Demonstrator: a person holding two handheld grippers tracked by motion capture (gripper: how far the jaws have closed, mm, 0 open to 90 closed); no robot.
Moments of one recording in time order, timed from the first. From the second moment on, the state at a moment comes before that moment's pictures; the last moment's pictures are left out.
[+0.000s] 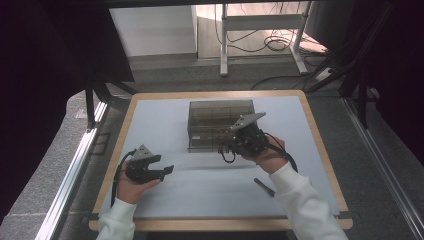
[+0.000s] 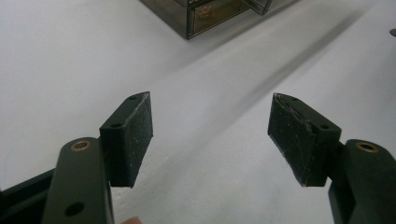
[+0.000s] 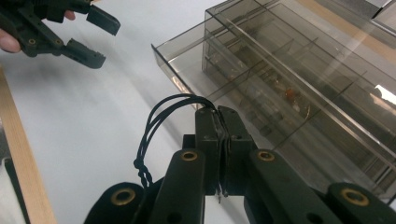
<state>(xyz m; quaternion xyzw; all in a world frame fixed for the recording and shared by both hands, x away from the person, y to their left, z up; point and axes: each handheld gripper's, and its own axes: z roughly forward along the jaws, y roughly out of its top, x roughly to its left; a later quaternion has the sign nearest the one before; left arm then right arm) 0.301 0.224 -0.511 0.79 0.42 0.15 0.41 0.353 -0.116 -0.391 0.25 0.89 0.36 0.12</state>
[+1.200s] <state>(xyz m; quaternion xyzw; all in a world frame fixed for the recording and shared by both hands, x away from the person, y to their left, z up) 0.304 0.227 -0.515 0.80 0.42 0.14 0.41 0.407 -0.073 -0.396 0.27 0.89 0.35 0.11</state>
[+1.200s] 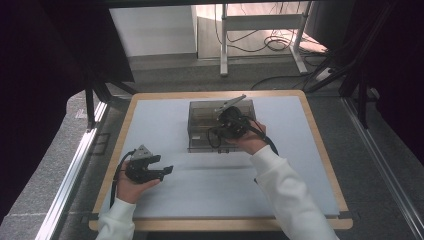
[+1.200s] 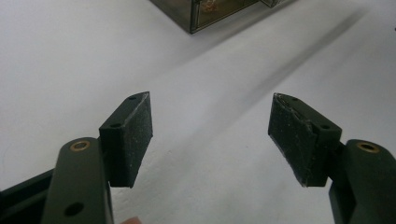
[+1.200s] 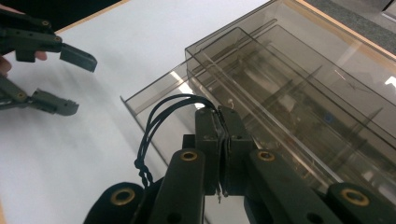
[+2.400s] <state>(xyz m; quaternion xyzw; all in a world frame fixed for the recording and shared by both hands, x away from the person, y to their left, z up) 0.303 0.227 -0.516 0.80 0.42 0.14 0.41 0.426 -0.041 -0.417 0.28 0.89 0.34 0.11</state>
